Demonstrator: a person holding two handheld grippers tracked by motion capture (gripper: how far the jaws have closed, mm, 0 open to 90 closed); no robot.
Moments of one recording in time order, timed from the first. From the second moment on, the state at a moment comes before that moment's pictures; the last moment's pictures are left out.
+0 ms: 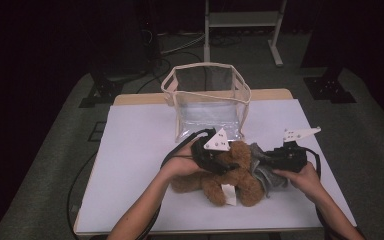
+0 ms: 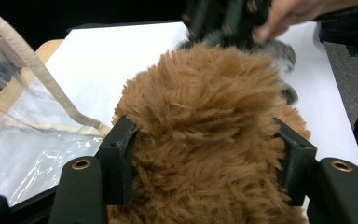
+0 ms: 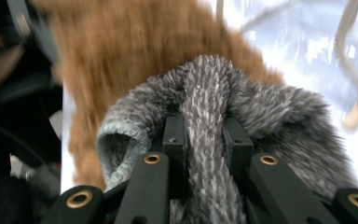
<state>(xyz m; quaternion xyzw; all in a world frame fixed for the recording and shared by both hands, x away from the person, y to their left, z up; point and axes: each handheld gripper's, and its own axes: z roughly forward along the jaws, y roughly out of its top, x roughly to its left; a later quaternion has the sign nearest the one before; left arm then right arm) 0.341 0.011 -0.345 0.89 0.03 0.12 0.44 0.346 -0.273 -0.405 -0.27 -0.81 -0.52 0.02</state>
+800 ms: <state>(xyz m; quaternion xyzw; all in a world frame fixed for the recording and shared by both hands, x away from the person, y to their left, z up) 0.326 0.049 -0.342 0.89 0.01 0.13 0.44 0.338 -0.275 -0.383 -0.26 -0.80 -0.54 0.00</state>
